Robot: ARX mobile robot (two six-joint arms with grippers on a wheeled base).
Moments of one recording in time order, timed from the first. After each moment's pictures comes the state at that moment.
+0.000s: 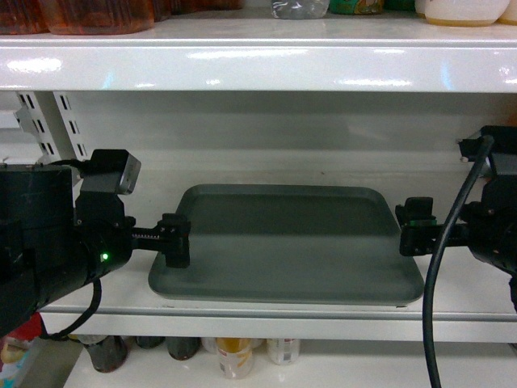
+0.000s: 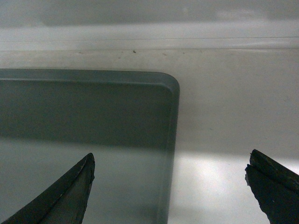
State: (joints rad) left arm -0.15 2.27 0.86 1.01 0.10 -0.05; right arm 0.11 2.16 0.78 1.02 -0.08 0.08
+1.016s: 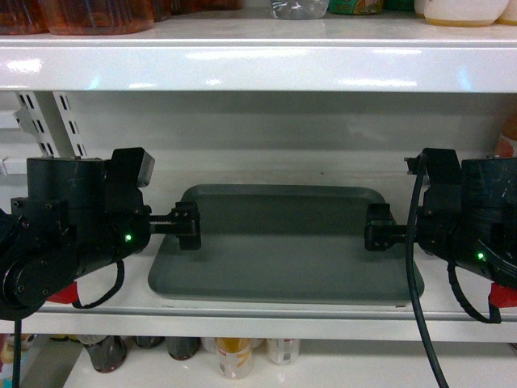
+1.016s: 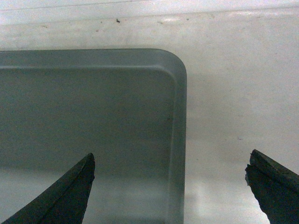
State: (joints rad) left arm -0.13 2.39 1.07 0.89 0.11 -0.11; right arm 0.12 2.41 1.12 0.82 -0.05 0.12
